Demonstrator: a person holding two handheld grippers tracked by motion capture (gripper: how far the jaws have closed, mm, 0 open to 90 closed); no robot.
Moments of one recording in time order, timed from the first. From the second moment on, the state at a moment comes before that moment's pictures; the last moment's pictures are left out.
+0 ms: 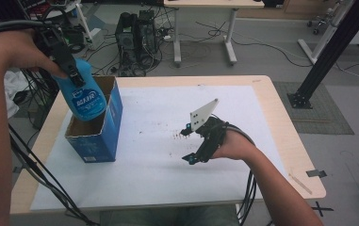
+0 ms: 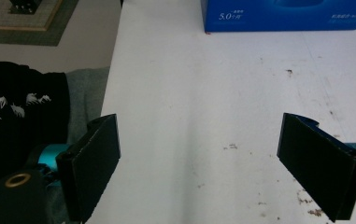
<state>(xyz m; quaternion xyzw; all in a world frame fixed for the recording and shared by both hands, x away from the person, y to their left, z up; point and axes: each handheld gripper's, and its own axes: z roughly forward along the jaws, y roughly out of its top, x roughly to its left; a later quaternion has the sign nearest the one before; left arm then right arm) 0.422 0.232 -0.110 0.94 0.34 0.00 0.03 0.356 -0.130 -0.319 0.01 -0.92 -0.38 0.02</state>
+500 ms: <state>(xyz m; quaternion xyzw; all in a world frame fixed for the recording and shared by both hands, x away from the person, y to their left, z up) 0.435 0.242 -0.146 0.94 0.34 -0.01 -0.01 0.354 -0.131 -0.317 0.01 -0.92 -0.38 0.01</state>
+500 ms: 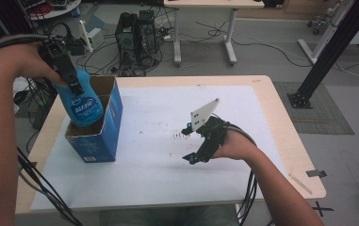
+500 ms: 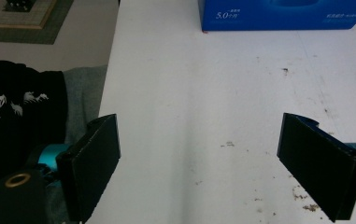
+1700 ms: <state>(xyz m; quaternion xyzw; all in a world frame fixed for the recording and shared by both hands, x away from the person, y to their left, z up) 0.447 0.241 -0.279 0.95 0.32 -0.05 -0.02 0.350 -0.128 -0.321 0.02 -0.93 -0.37 0.01</state>
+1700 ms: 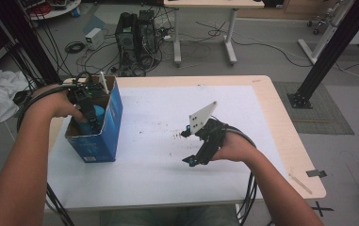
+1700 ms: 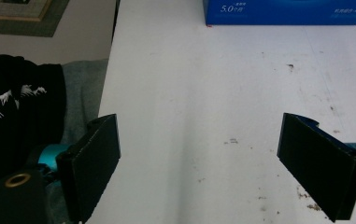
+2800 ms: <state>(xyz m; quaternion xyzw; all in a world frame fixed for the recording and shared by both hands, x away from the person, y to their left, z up) 0.441 0.240 -0.276 0.95 0.31 -0.04 -0.03 0.352 -0.122 -0.323 0.02 -0.93 -0.37 0.01</state>
